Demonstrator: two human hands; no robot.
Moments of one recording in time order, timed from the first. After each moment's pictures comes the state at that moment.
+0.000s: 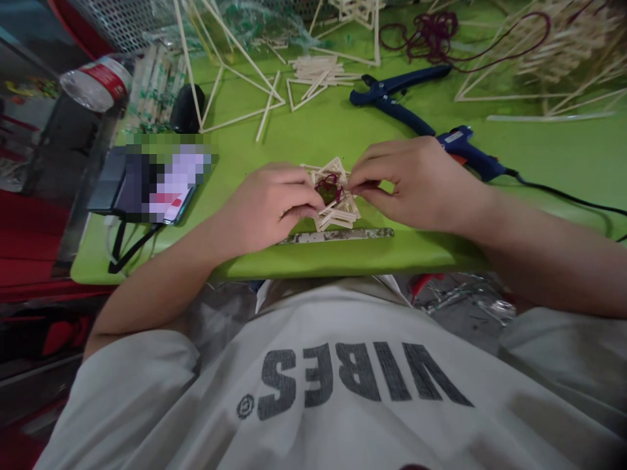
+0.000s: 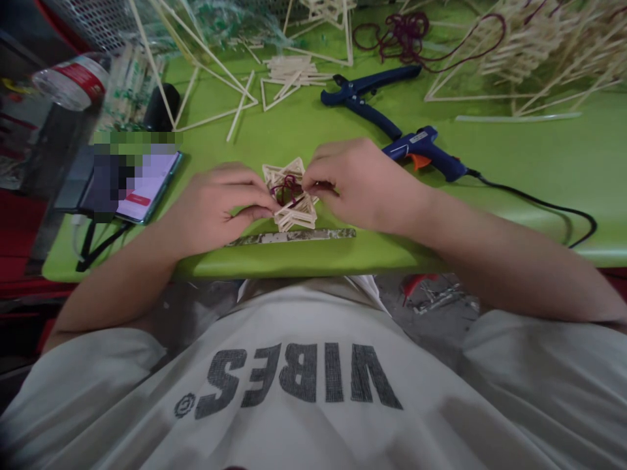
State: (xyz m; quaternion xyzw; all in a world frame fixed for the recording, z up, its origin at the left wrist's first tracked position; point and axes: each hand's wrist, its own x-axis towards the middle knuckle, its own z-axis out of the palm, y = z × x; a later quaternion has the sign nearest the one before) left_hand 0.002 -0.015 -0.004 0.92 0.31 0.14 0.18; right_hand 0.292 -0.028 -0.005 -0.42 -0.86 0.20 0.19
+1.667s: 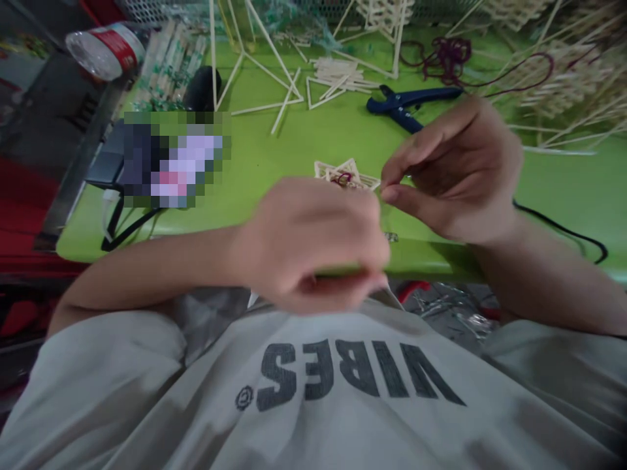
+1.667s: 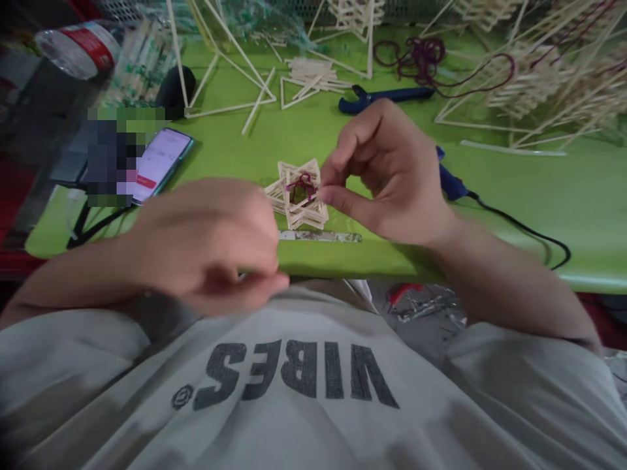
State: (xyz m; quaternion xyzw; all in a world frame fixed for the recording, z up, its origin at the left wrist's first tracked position) left_hand 0.025 -0.071 0.023 0.86 0.15 0.38 0.30; right_hand 0.285 -0.026 -0.022 -0.21 -0.72 0.38 0.54
